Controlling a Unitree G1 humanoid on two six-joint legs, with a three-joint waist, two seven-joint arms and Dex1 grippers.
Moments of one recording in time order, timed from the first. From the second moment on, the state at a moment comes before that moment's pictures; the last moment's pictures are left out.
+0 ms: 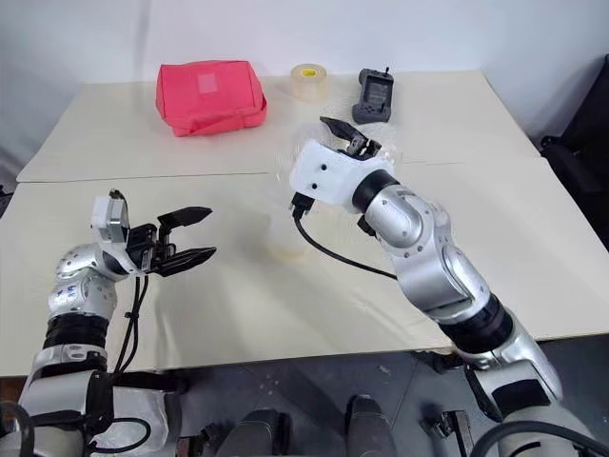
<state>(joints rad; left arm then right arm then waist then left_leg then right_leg) -0.63 0.56 0.26 0.64 -0.54 -0.04 -1.50 -0.85 -0.56 0.42 -0.31 -0.35 0.49 0.37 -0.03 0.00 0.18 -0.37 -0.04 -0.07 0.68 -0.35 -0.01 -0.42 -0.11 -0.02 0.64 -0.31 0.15</state>
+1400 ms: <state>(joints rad) -0.65 0.53 0.25 0.65 -0.53 -0.08 -1.50 -0.97 -0.48 0.45 0.08 -0.81 -0.07 0.34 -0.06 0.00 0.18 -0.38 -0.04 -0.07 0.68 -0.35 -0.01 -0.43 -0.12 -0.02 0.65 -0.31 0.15</state>
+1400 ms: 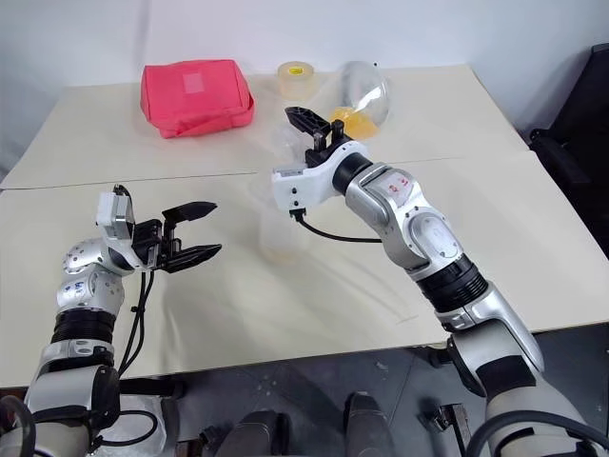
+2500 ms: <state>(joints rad) -0.73 0.56 0.21 0.75 -0.59 -0.13 -1.50 -1.02 -0.47 0.45 0.13 -0.93 -0.23 0.31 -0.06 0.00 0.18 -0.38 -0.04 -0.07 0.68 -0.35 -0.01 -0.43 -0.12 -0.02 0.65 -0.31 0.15</state>
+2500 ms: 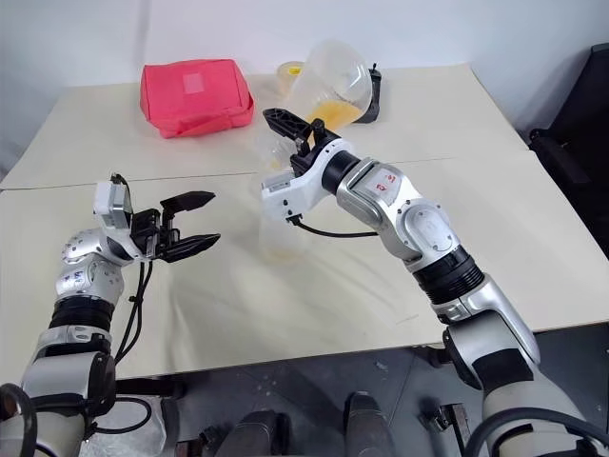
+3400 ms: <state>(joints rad) -0.69 0.53 0.26 0.65 -0.63 -0.05 -1.50 -1.02 -0.49 0.45 0.16 -1.00 -0.29 0.27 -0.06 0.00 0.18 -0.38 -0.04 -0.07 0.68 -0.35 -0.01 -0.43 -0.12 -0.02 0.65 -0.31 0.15</state>
